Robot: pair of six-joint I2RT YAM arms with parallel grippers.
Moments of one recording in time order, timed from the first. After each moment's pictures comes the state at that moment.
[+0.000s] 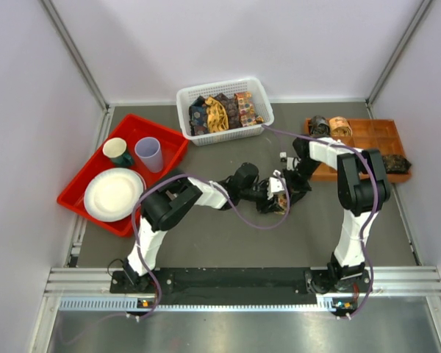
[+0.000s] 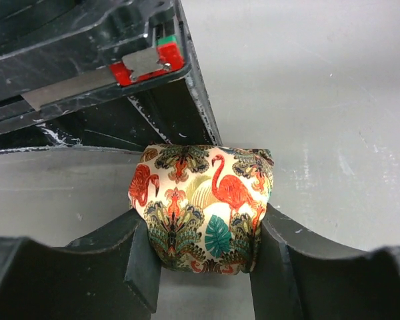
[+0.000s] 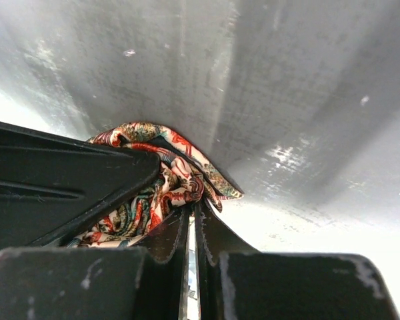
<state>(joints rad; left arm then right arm) -0.87 2.13 1.13 0.53 0.68 0.31 0.22 1.97 1.29 -1.01 -0.39 0.04</state>
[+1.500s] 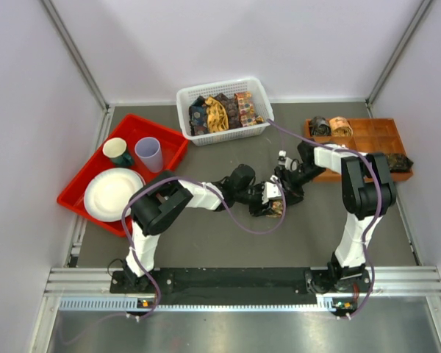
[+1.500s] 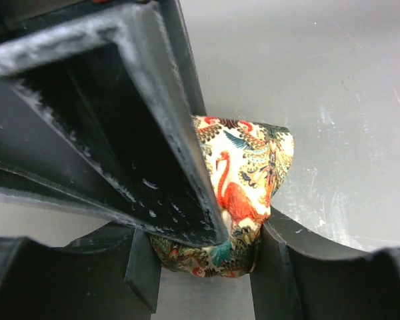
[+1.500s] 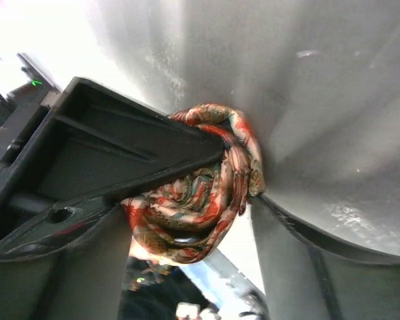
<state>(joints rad) -0.87 2.02 1.06 0.36 0.62 0.43 0.19 1.92 1.16 -0.86 -0.79 0.05</state>
